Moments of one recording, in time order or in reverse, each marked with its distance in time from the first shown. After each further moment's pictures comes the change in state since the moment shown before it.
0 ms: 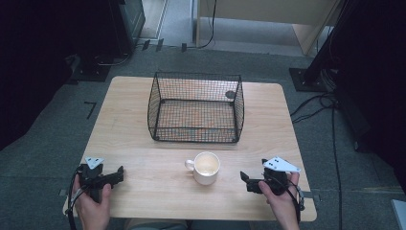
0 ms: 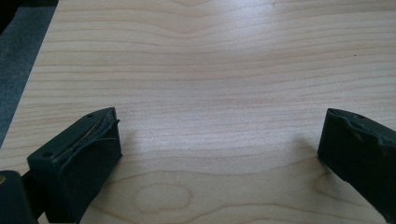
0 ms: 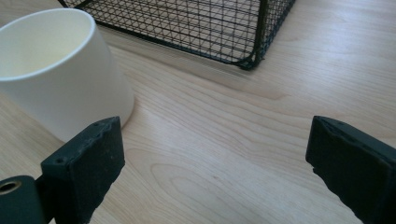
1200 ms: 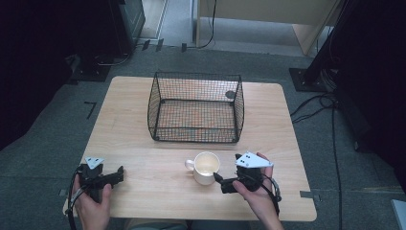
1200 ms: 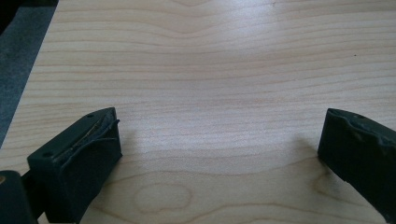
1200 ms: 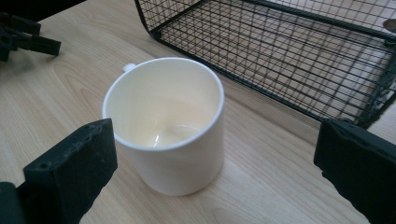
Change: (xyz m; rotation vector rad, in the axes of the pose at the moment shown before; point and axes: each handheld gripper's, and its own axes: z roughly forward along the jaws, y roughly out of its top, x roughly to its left) left arm 0.000 0.000 0.000 0.000 0.000 0.000; right arm 0.062 0.034 0.025 -0.024 0.158 -0.118
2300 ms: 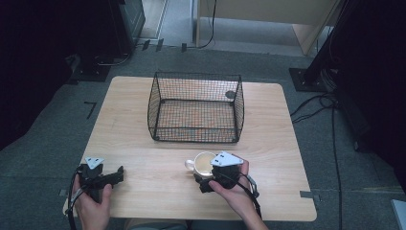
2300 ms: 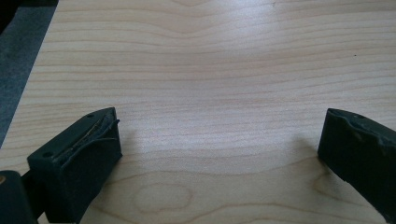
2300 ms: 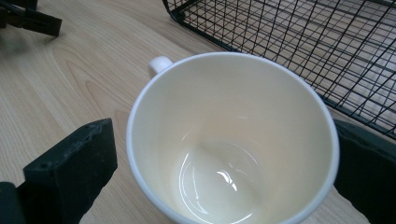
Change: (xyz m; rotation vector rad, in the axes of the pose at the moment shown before) left arm 0.000 0.000 0.000 0.000 0.000 0.000; right arm 0.031 0.002 0.055 0.066 0.018 -0.042
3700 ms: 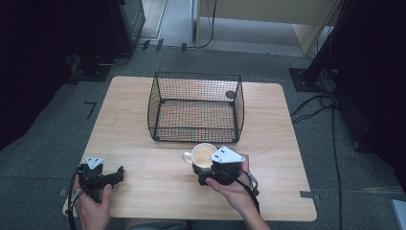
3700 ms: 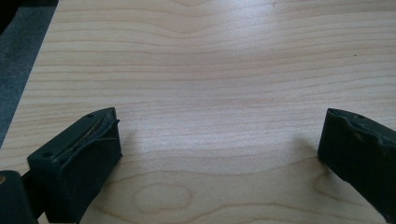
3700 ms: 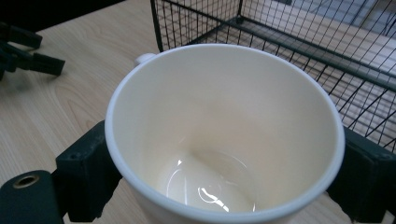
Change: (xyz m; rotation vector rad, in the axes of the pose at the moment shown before) left arm 0.000 0.000 0.000 0.000 0.000 -0.001; right arm 0.006 0.027 -0.017 -0.107 -0.050 -0.034
